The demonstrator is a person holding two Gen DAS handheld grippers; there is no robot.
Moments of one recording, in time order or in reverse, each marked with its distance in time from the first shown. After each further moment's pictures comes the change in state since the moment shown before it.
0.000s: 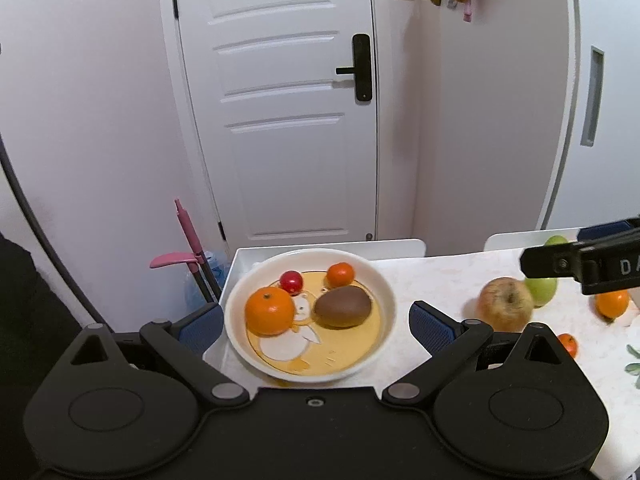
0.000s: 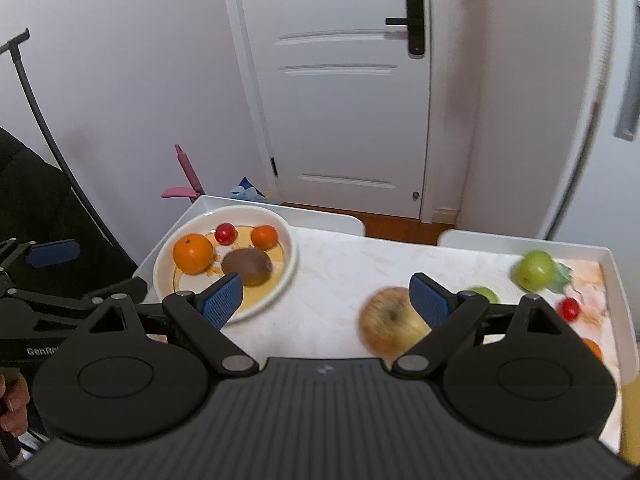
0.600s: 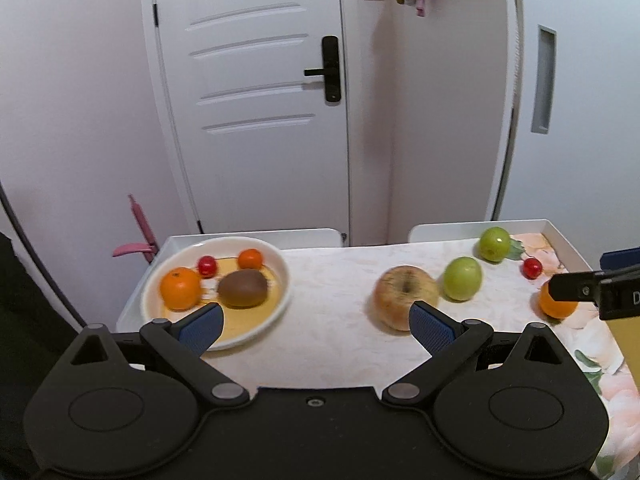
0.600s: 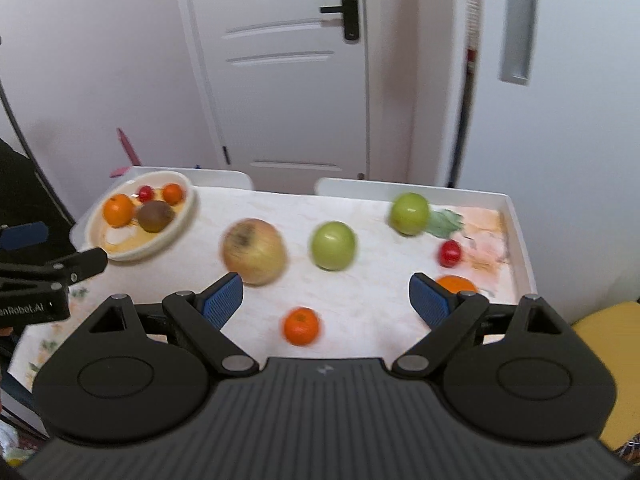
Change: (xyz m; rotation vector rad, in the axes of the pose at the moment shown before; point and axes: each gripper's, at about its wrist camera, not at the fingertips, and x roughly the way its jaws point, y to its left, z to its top) left arm -0.016 -0.120 -0.021 -0.008 -0.009 -0.013; right arm -0.043 -0.127 -0.062 0.030 0.019 -0.101
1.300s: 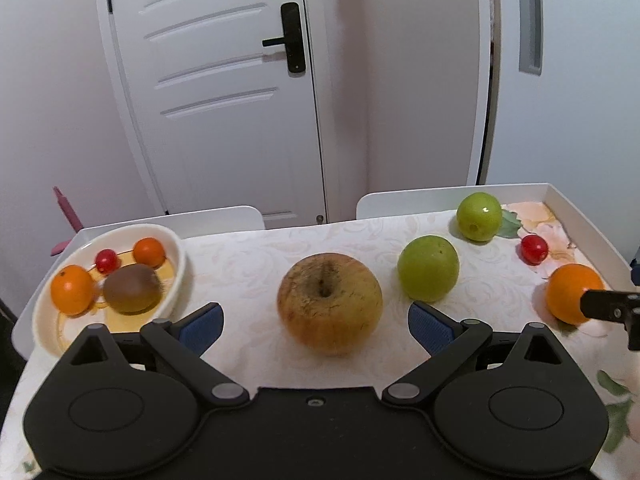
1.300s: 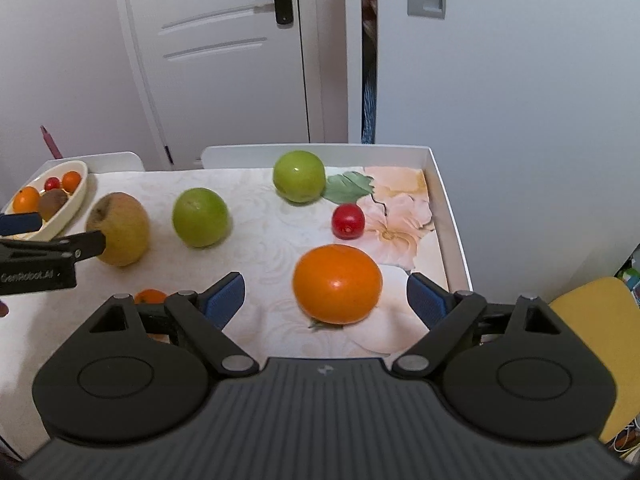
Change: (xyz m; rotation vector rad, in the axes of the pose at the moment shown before) left arm 0.112 -0.083 -0.008 0.054 0.048 -0.012; right arm 0.070 -0.087 -0.038 0.063 -0.001 -0.103
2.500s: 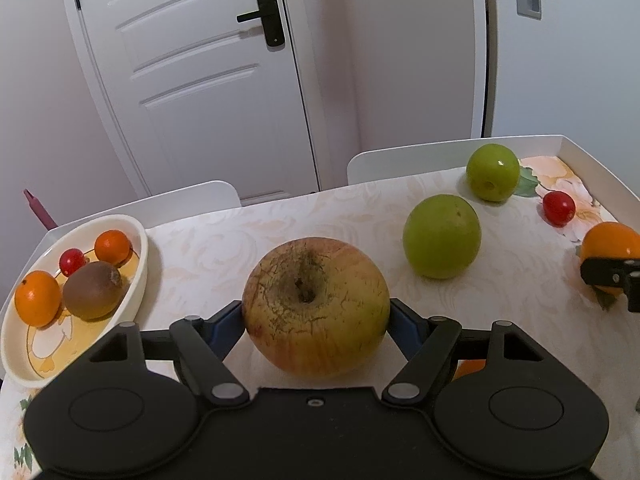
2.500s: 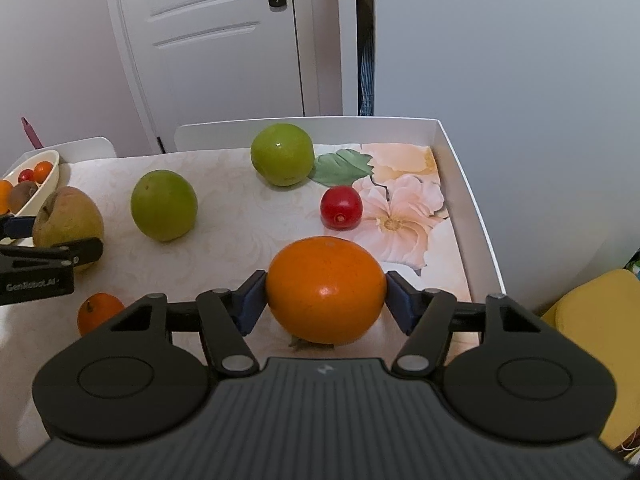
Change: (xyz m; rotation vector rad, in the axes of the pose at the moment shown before) left arm 0.044 -0.011 -0.007 0.079 0.070 -0.008; right arm 0.044 -0.006 -0.003 0.001 0.027 -0.007
